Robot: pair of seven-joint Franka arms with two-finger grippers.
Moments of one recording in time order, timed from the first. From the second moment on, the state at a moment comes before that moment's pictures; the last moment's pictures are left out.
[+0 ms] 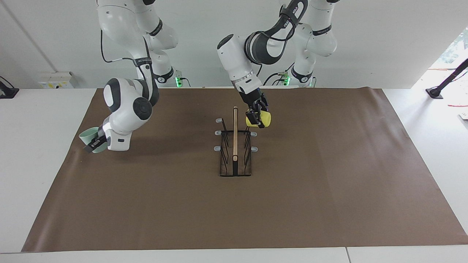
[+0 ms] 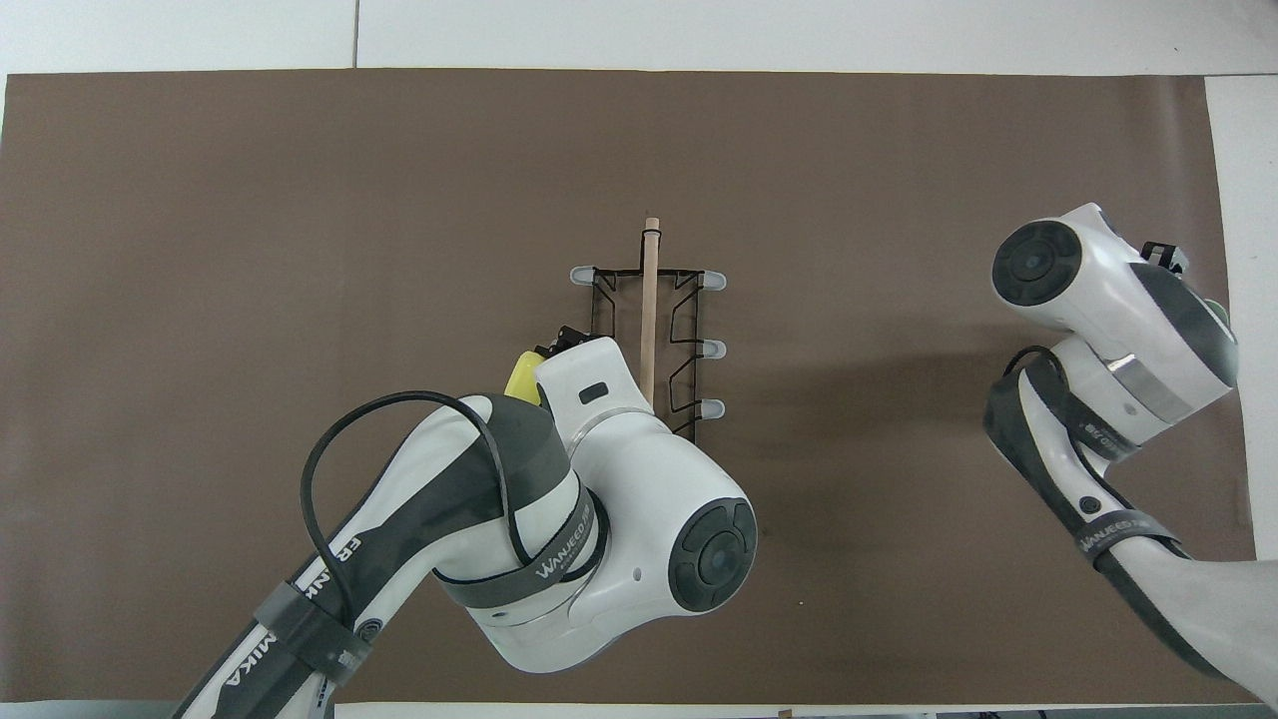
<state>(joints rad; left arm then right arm) -0.87 0.11 0.00 -1.94 0.65 1.93 -2.22 -0.03 0.18 0.02 -2.01 -0.88 1.94 -0.58</state>
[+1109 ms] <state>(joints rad) -0.89 0.12 0.00 -1.94 0.64 1.95 -2.21 -0.13 0.07 0.08 -1.96 -0.10 1.91 -0.69</state>
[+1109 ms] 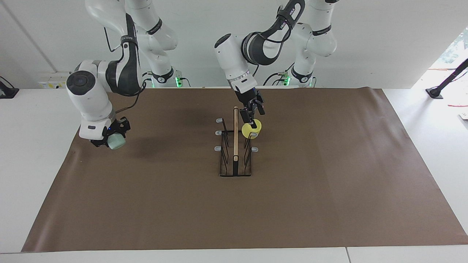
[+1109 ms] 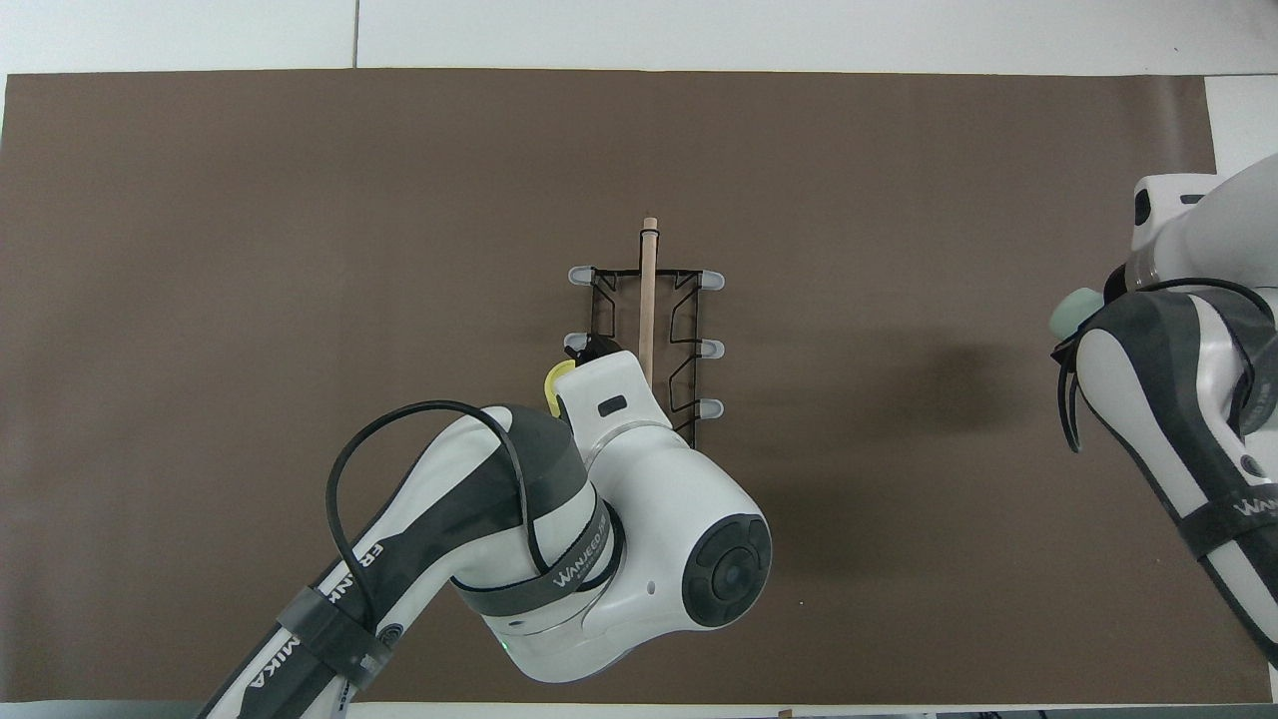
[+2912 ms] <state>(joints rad) -0.06 -0.01 0.03 -1.71 -0.01 1.73 -0.12 0.16 -0.16 0.08 -2.38 1.78 2.11 -1.72</state>
